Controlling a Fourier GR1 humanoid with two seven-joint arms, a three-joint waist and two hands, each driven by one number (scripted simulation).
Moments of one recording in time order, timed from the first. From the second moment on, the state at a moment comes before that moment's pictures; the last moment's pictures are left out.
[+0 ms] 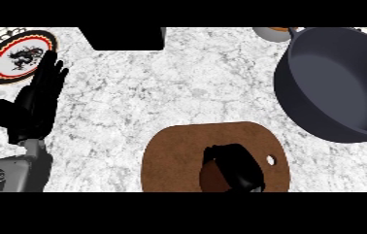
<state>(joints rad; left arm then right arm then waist) -0.20 0.24 0.10 -1.62 0.10 0.15 0.23 -0.07 -0.16 0.62 -1.62 0.84 0.28 0.41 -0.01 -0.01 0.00</state>
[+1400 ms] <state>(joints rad) -0.18 0.24 0.13 -1.65 0.11 0.14 0.24 0.38 -0.58 0.00 -2.32 0.34 -0.07 -0.03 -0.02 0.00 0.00</state>
